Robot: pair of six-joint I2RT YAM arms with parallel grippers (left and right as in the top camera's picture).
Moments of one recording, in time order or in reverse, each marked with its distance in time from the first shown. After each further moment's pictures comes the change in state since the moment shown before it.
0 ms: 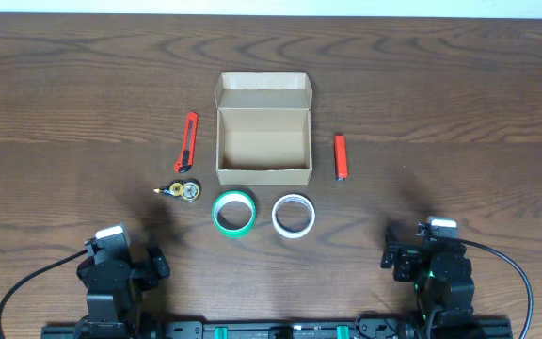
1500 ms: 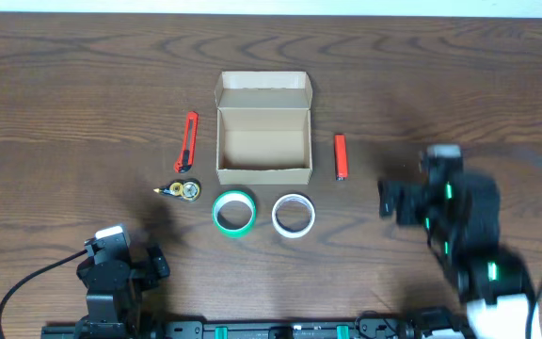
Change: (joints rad) left arm 0.000 -0.003 0.000 0.000 0.000 0.000; right arm 0.003 0.818 0.610 0.076 -0.184 0.005
